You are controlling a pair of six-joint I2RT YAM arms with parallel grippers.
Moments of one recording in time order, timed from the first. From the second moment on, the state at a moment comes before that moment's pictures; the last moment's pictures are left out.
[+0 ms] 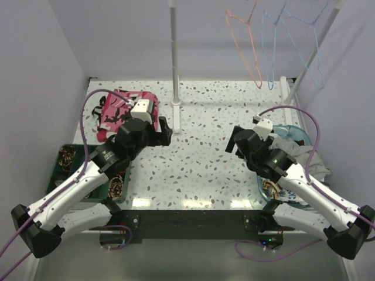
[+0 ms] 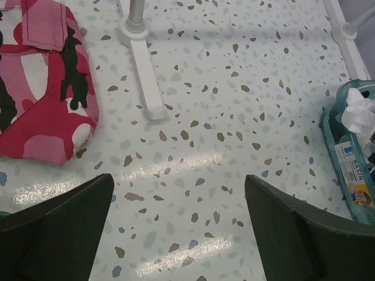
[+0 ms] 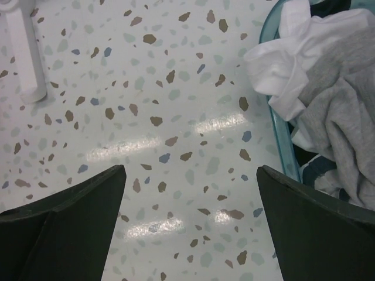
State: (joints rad) left arm -0.72 0.99 0.97 -0.41 -0.33 -0.46; right arm 0.75 0.96 0.92 -0.75 0.67 0.81
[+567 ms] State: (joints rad) left arm -0.72 0.97 0.97 -0.53 -0.34 -0.49; right arm 0.52 1.01 0.98 -1.01 0.79 0.93
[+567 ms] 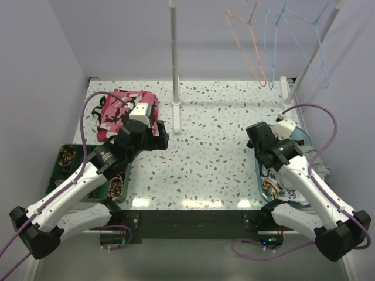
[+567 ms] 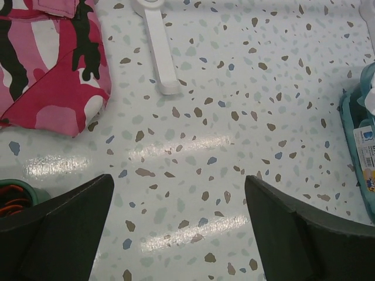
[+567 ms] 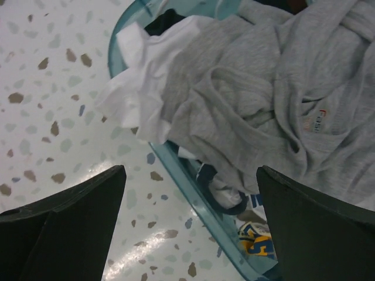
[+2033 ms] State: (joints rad) left arm -0.72 0.92 1.15 -0.61 -0.38 -0.50; right arm 0.27 1.02 1.51 -0.97 0.15 0.65
